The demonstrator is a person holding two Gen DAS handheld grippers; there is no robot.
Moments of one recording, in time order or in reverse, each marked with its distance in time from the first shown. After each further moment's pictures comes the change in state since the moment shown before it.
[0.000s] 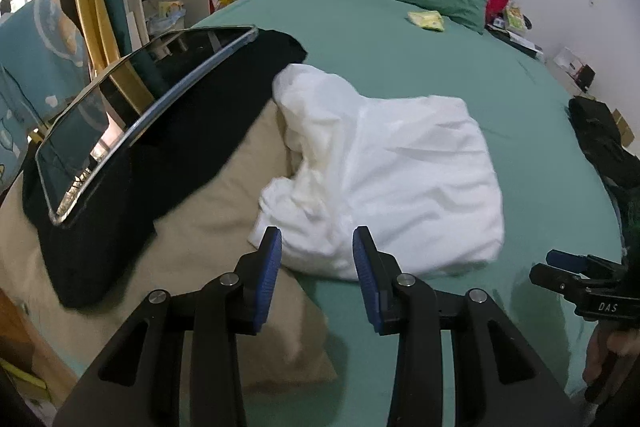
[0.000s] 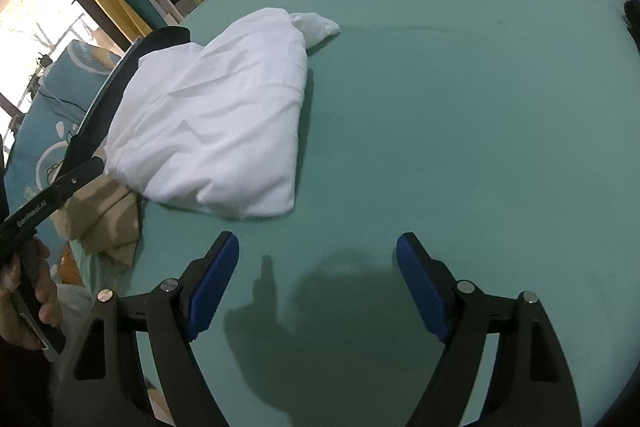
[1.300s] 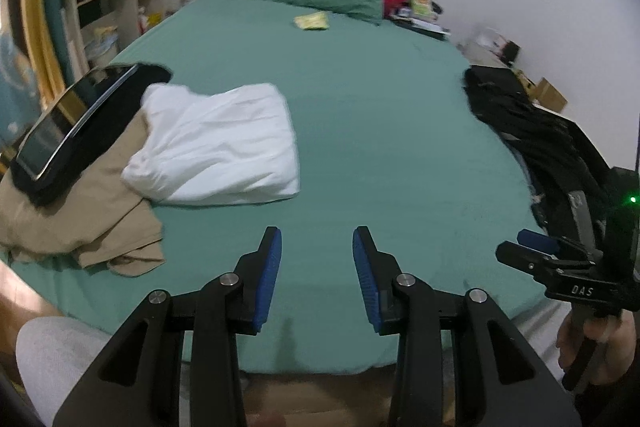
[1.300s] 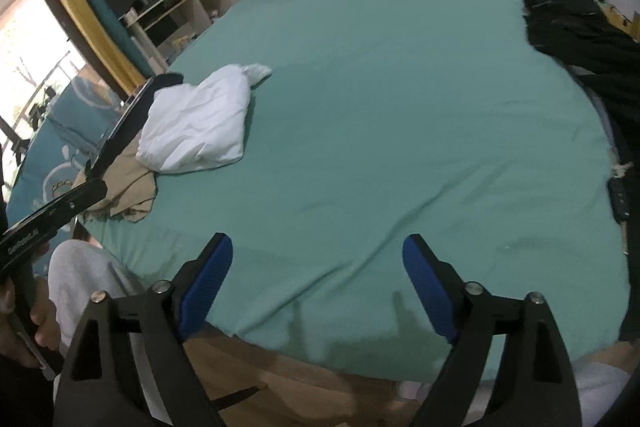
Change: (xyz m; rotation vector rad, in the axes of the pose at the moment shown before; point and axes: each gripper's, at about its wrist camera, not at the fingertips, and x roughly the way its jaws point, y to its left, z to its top) left arm -0.129 -0.155 -0.057 0.132 -0.023 -0.218; right arm -0.176 -0.052 -0.100 0.082 -0.155 -0.098
